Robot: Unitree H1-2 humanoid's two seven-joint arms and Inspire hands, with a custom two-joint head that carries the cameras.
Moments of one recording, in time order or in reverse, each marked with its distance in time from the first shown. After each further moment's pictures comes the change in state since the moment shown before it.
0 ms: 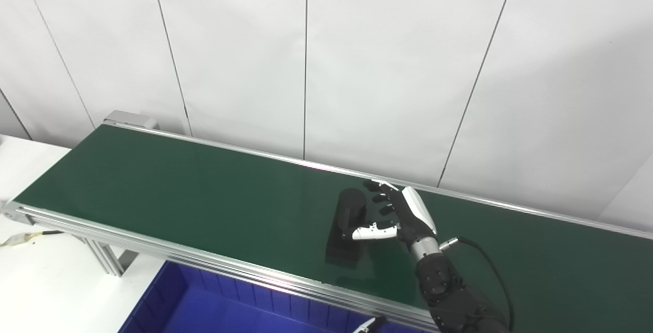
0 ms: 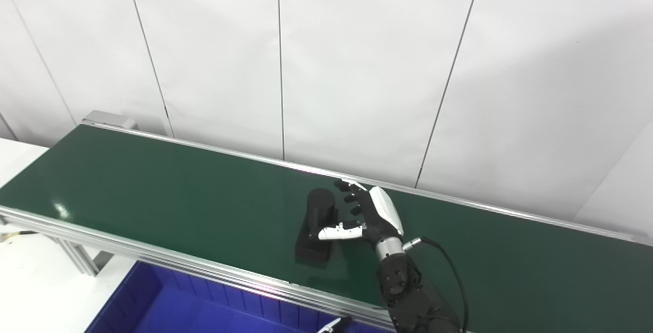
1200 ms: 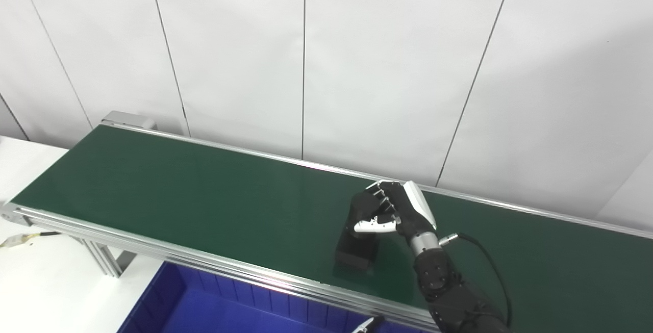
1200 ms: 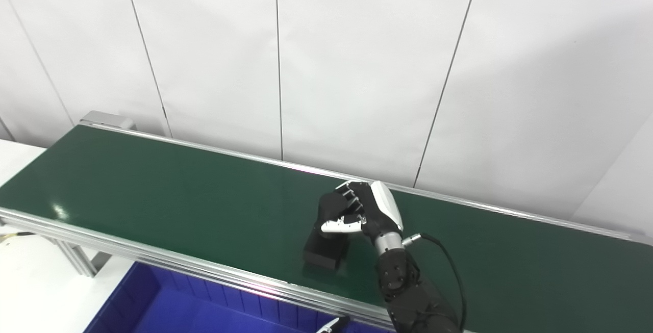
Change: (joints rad) left arm 0.003 0.007 -0.005 -0.008 -0.001 0.000 -0.009; right arm 0.002 -0.004 -0.023 -0.075 0.013 -0.001 -0.010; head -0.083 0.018
